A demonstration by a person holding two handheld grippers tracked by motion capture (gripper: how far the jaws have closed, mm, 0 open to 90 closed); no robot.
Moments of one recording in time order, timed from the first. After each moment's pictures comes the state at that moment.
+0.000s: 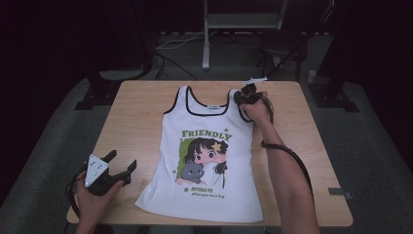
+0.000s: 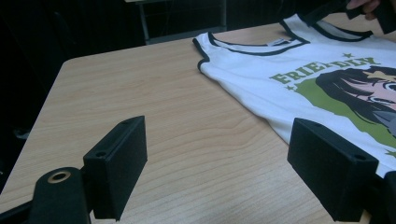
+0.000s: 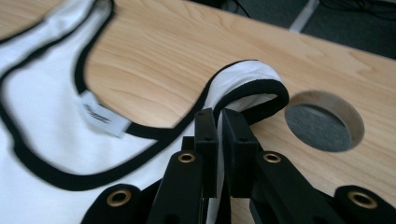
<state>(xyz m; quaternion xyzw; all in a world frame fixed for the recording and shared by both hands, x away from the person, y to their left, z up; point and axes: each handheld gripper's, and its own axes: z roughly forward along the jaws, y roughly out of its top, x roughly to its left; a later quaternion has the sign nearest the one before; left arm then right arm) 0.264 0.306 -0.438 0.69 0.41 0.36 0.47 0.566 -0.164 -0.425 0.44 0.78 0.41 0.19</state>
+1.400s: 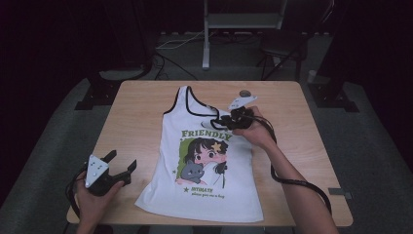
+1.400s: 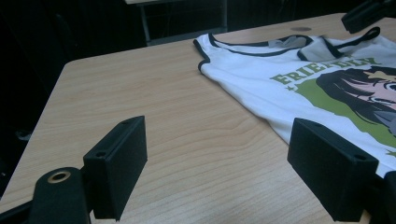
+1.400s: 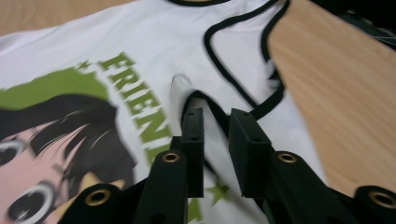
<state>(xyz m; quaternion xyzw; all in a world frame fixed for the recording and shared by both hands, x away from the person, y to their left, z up) 0.263 0.305 -0.438 0.69 0.41 0.36 0.47 0.459 -0.124 -0.407 0.25 0.86 0.42 0.16</state>
